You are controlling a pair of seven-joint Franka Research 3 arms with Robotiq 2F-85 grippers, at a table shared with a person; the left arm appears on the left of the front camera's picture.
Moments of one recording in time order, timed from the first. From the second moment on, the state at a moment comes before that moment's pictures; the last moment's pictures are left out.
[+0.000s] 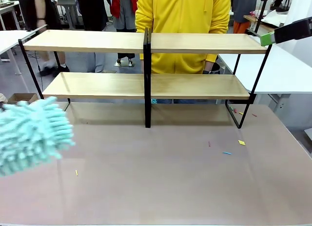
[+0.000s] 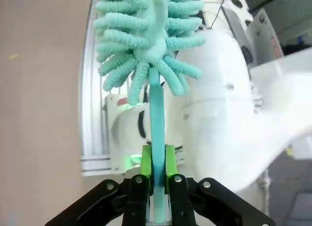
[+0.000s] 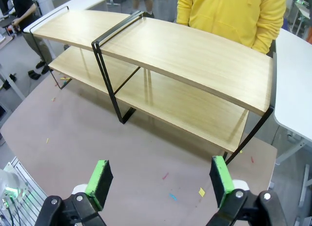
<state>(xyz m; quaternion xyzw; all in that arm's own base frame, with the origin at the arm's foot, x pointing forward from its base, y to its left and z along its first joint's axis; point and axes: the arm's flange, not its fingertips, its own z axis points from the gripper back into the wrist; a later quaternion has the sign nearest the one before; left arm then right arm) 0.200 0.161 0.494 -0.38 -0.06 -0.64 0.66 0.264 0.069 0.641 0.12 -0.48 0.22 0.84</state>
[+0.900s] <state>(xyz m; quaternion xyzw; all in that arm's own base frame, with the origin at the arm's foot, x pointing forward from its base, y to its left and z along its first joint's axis) 0.286 0.298 0.644 -0.43 -0.23 -0.35 0.80 0.265 0.069 0.641 0.12 -0.48 0.22 0.84</state>
